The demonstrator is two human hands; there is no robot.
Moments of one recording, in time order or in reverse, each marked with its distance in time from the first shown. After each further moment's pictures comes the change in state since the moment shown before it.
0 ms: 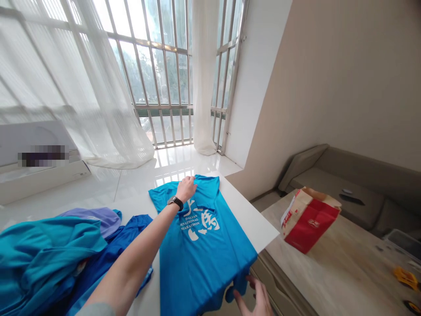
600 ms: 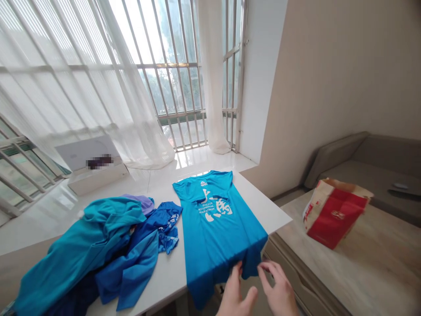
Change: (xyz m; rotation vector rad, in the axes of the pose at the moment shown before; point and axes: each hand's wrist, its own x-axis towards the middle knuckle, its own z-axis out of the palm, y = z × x) left_hand -0.335 0.162 0.081 -1.087 -0.250 -0.291; right_hand 0.015 0.007 -0.039 0.069 -0.240 -0.193
